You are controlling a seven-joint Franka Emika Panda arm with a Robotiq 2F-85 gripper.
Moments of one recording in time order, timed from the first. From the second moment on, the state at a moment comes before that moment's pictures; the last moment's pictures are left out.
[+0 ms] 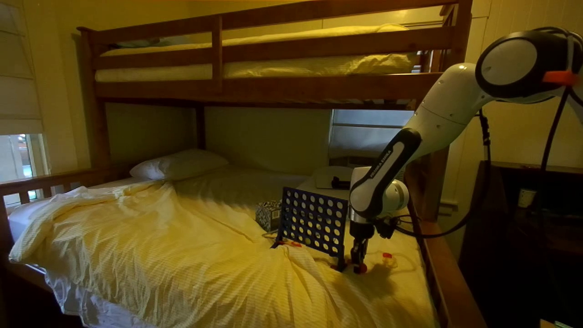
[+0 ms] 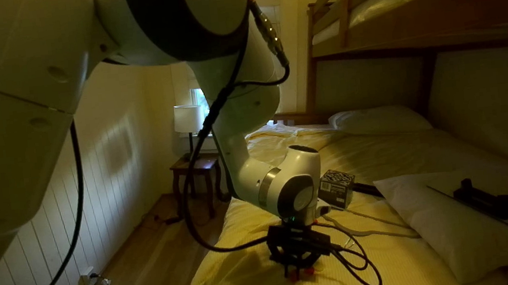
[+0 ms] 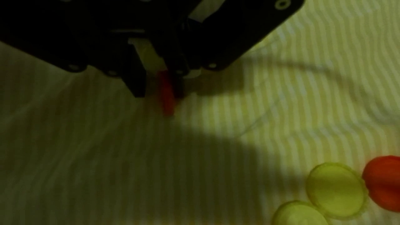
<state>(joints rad) -0.20 0.50 0.01 -2.17 0.03 2.63 -0.47</state>
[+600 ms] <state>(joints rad) -0.20 0.48 0.01 -2.19 0.03 2.63 -0.47</state>
